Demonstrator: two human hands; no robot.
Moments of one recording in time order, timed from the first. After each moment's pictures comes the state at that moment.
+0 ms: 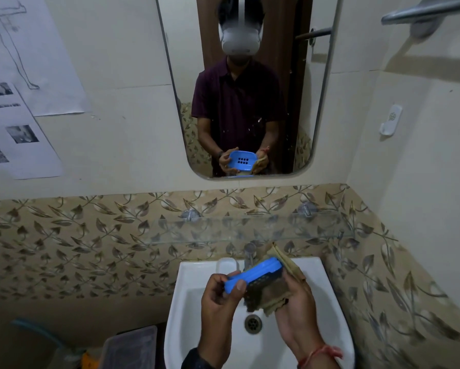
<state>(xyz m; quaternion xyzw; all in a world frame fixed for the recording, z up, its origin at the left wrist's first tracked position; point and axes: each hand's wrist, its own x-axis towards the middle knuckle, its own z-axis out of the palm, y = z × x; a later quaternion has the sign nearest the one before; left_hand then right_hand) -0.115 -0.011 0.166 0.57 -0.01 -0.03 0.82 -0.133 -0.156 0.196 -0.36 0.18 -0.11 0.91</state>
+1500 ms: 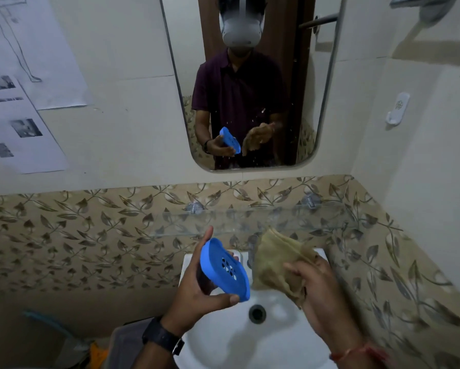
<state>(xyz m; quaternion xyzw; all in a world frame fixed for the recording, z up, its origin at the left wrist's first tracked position) -0.098 0.058 0.213 0.65 -0.26 -0.08 0.71 -0.165 -0.174 0.258 -0.53 0.11 -0.04 0.84</state>
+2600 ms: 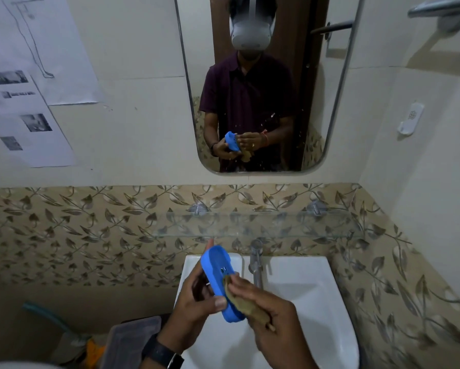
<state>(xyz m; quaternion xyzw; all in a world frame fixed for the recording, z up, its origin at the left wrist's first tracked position) -0.110 0.062 0.198 0.58 -0.12 -0.15 0.79 -0.185 -0.114 0.231 -0.74 -0.12 -0.12 0.65</state>
